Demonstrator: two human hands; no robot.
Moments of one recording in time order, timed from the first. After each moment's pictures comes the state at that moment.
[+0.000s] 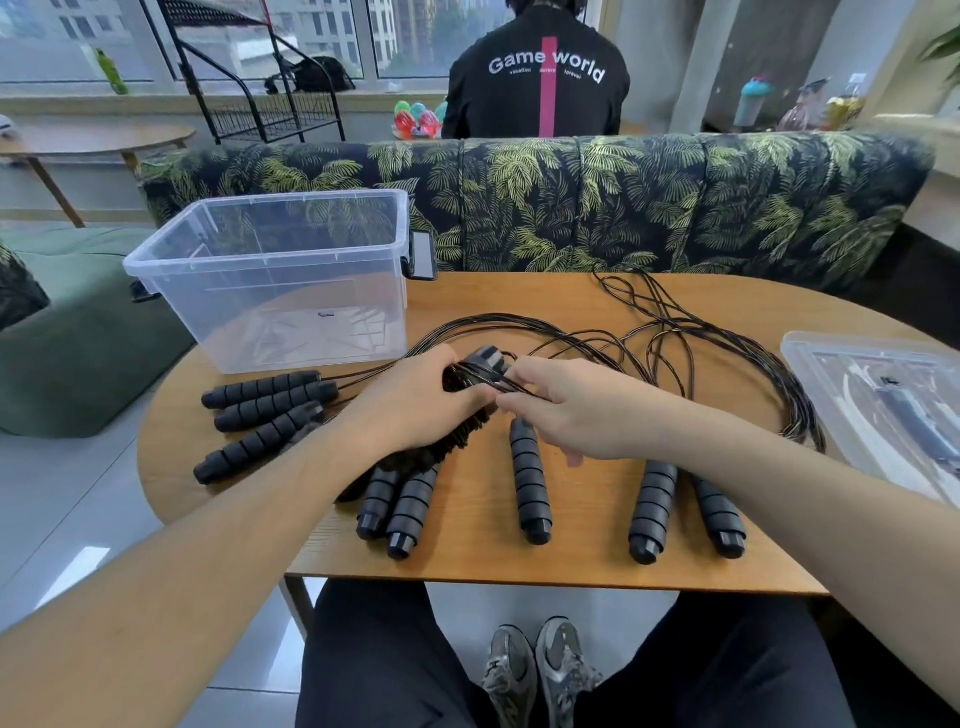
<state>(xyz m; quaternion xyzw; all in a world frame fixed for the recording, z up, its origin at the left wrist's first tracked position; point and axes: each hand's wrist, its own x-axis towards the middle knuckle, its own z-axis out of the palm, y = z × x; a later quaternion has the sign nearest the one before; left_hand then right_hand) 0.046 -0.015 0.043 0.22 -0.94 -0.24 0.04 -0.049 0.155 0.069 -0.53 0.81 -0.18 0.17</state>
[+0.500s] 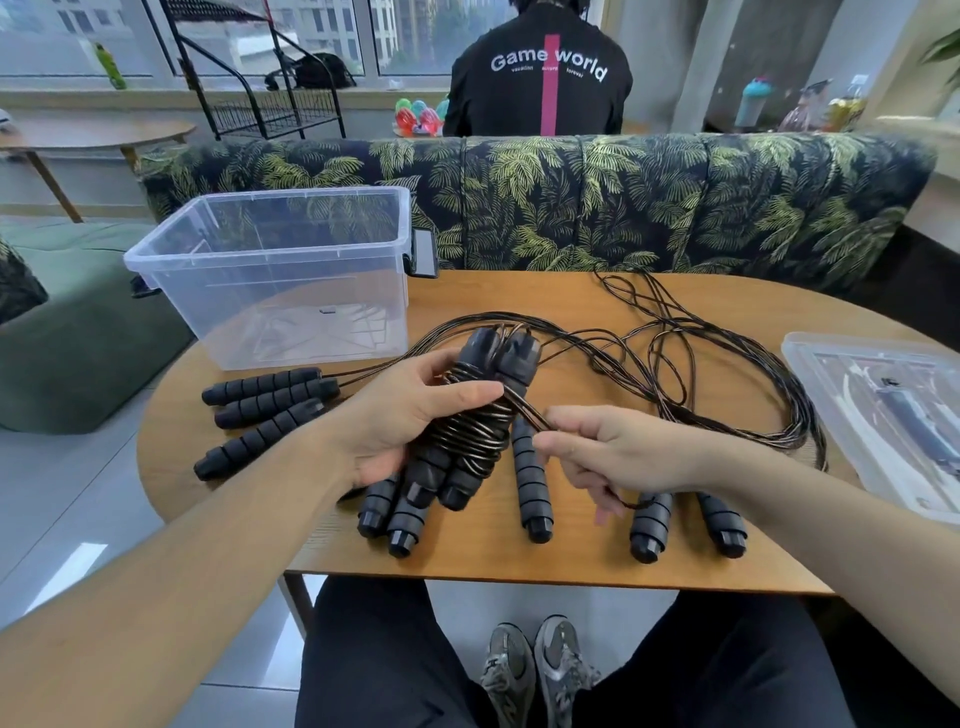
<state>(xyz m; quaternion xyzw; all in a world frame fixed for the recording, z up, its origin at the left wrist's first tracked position) 0.073 -0.008 0.045 0.16 -0.61 -0.78 0.02 -0.068 0.187 0.035 -0.53 0.73 -0.27 0.35</state>
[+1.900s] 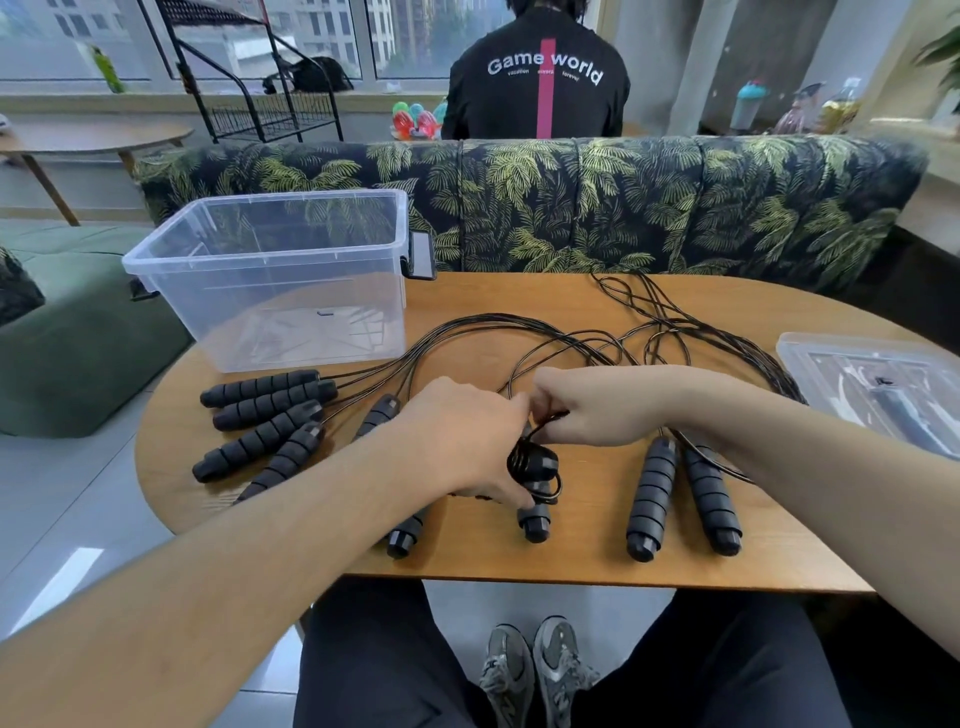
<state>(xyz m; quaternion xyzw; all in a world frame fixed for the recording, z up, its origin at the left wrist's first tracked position) 0.046 0.038 0.055 0.05 -0.99 0.11 -0.09 -0.082 0.153 0.065 -0.55 0.80 -0.02 0.23</state>
